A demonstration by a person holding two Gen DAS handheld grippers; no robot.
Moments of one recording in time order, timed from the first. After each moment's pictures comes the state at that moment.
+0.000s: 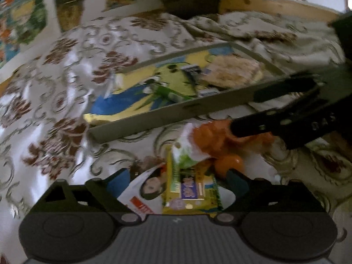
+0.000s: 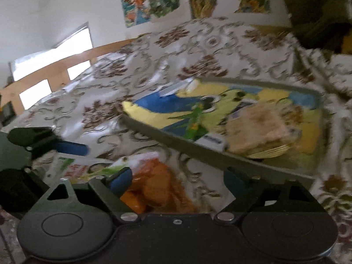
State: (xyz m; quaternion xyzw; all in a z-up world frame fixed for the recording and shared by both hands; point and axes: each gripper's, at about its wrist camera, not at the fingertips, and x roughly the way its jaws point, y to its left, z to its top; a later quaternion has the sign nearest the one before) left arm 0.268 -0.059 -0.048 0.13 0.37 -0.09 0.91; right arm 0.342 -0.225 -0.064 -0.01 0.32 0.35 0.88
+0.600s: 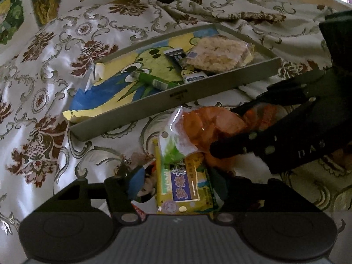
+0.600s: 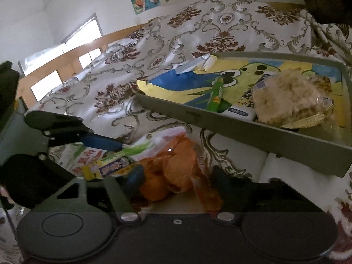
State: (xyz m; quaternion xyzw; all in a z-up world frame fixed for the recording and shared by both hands) left arm 0.287 -0.061 -0.056 0.15 0.41 -0.13 0.89; right arm 0.344 -0.217 -0.083 0.02 0.36 0.36 0.86
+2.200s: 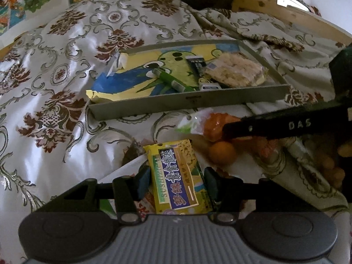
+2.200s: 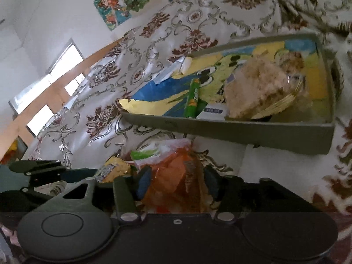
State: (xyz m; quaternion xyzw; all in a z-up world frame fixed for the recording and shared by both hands) left arm 0.265 -0.042 -0.035 0.05 0.42 -0.08 0.90; right arm 0.358 -0.237 -0.084 0.11 0.40 0.33 0.85
